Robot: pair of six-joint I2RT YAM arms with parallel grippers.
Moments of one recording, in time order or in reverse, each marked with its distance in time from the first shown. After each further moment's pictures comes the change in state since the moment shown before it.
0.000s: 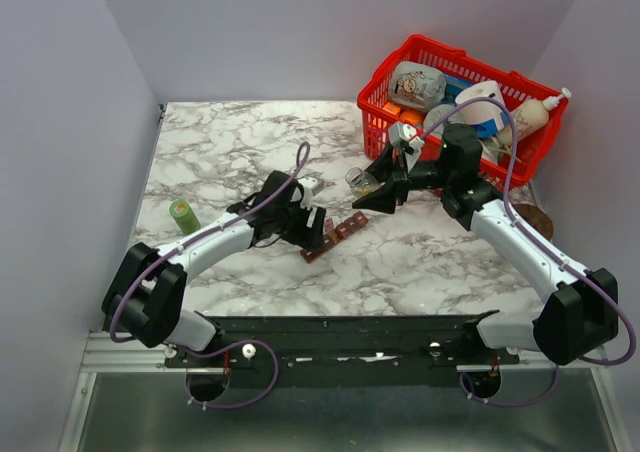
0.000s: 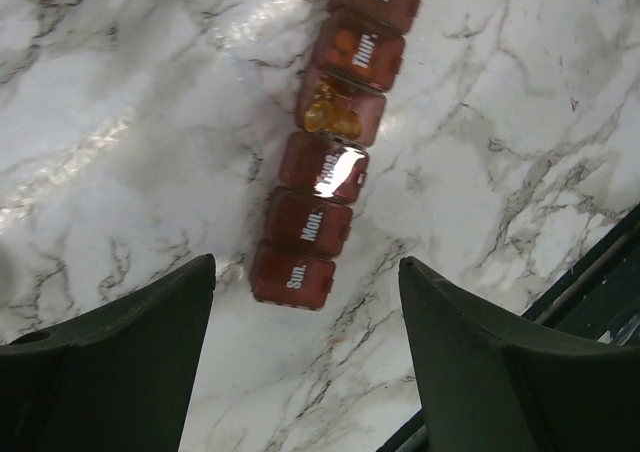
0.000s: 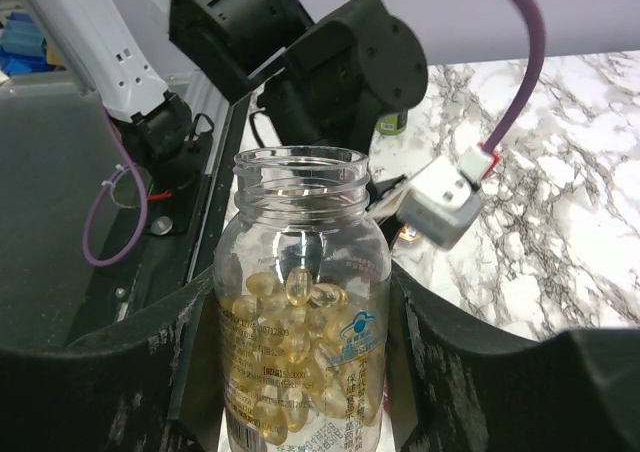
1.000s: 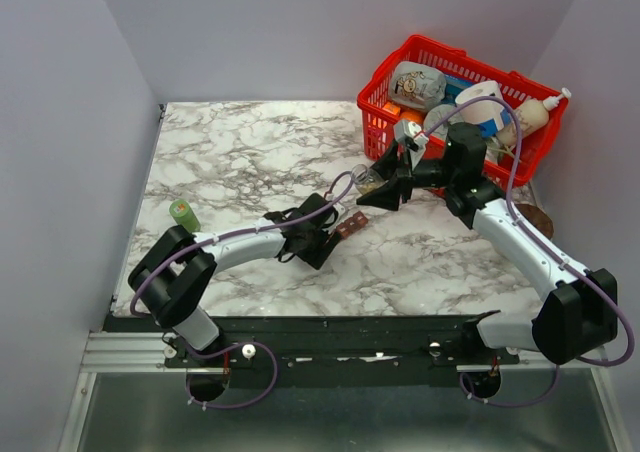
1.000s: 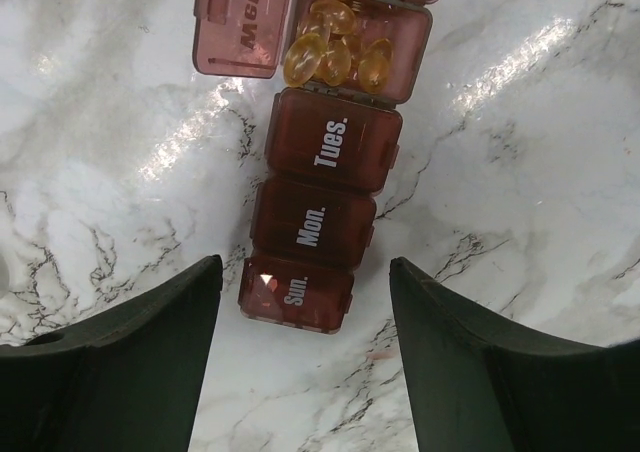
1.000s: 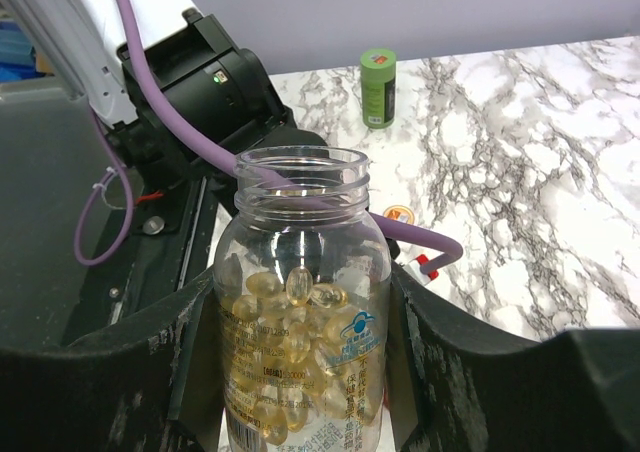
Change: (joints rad) left arm -0.257 0.154 0.044 -0.085 -0.372 0.101; right arm -0.032 0.002 -0.005 0.002 -0.007 0.009
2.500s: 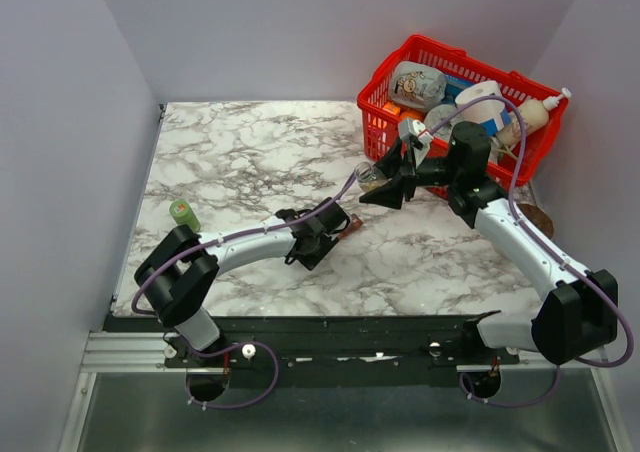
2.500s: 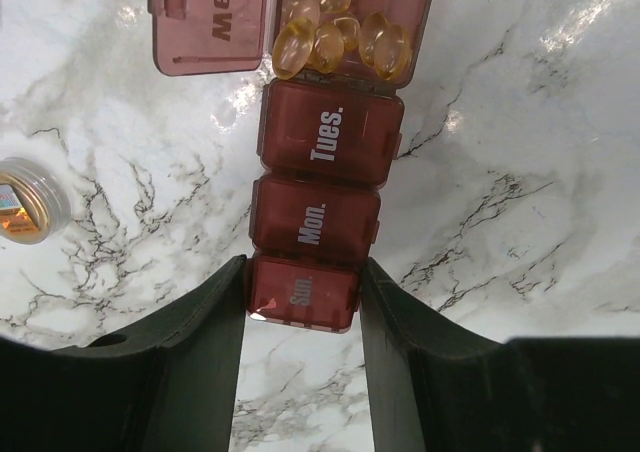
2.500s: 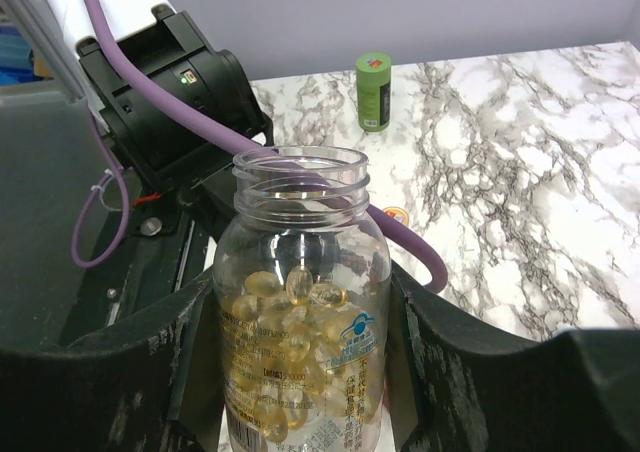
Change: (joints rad) left arm -0.082 0.028 0.103 -0.228 -0.159 0.030; right arm -0.024 -0.002 -0.005 0.022 -0.019 0.012
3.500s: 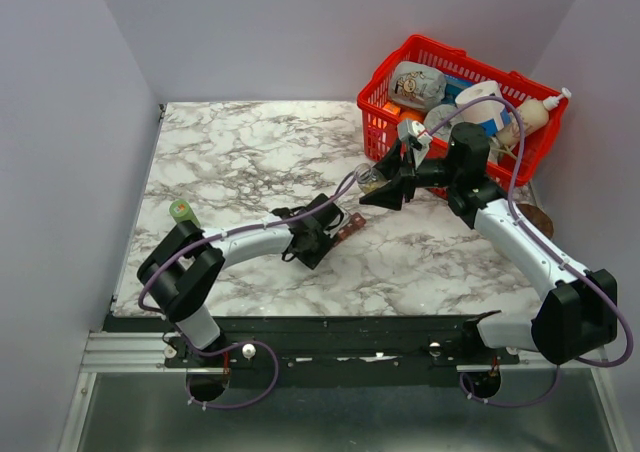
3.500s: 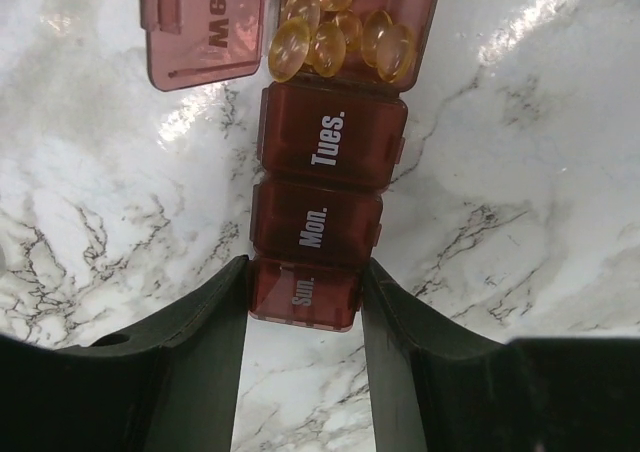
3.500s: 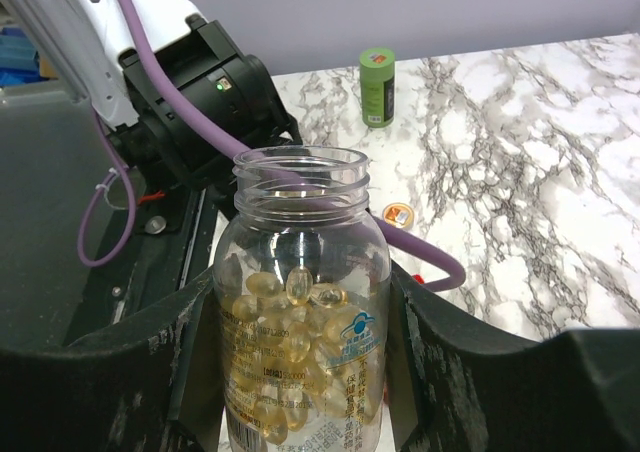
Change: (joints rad) left arm 0.056 0.029 -0.035 0.095 0.135 -0.013; right arm -0.005 0.000 -0.006 -0.002 -0.003 0.007
